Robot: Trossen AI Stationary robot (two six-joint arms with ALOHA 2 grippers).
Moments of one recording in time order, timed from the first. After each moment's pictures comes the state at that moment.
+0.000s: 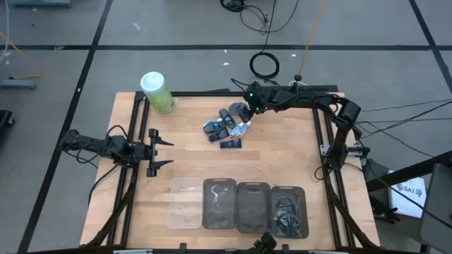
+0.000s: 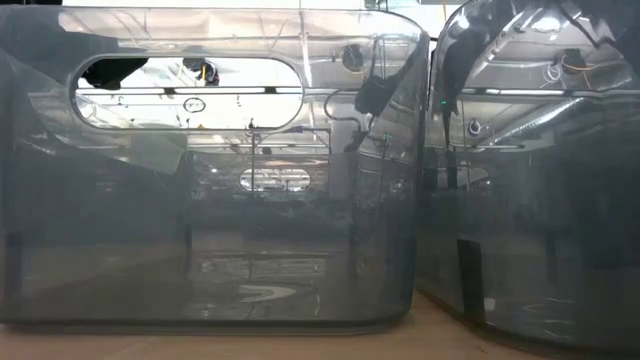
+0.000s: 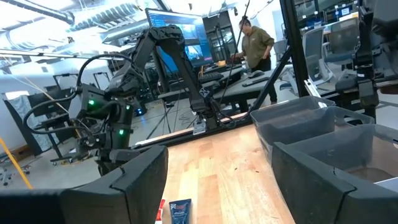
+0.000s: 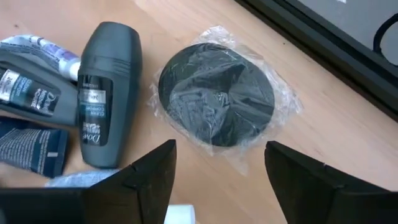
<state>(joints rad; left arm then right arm) -0.25 0.01 0.02 0.14 -0.18 0.33 -0.57 1.85 1.19 -0.28 0.00 0.25</state>
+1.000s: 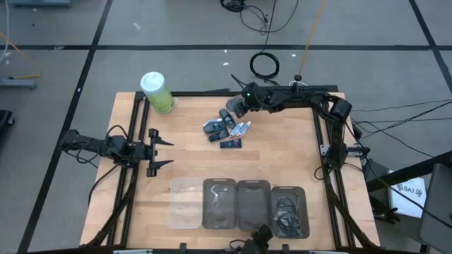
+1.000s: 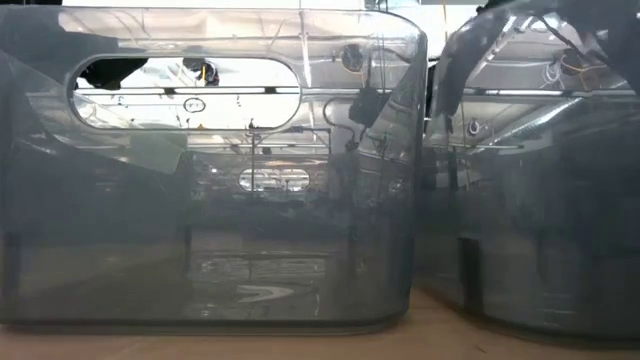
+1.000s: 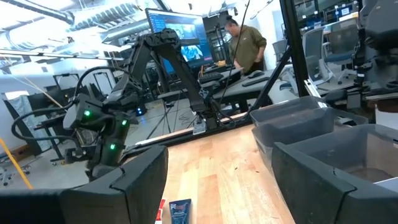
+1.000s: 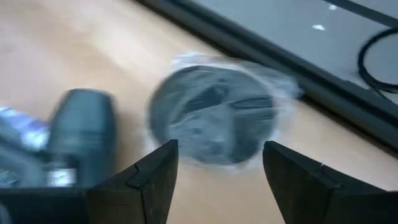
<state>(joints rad) -0.25 0.01 0.02 0.14 -0.18 0.33 -0.59 1.95 1.19 -0.05 0.09 0.33</state>
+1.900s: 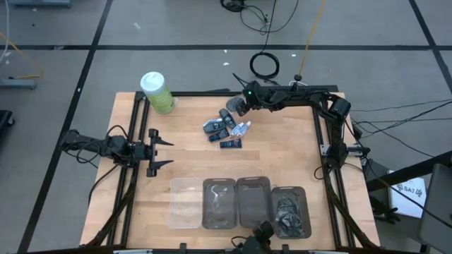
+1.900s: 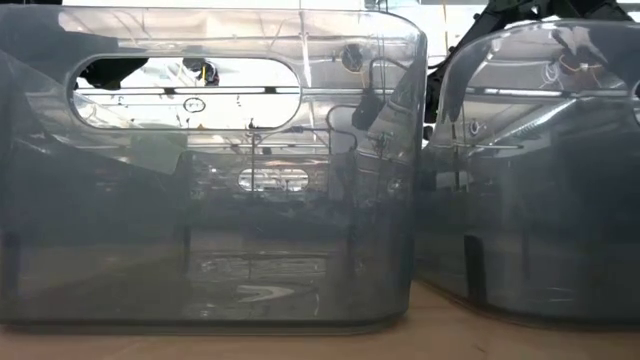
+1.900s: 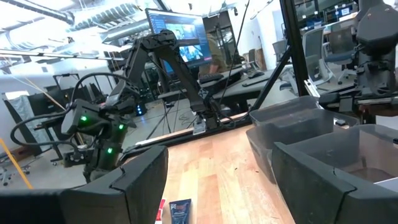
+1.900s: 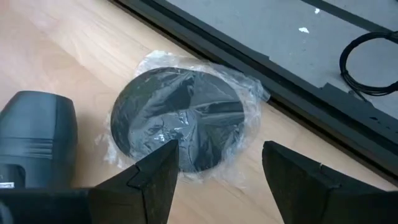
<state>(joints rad) -0.25 0.01 0.02 0.14 -0.18 0.33 -0.62 1.97 1.19 -0.04 0.10 0.27</state>
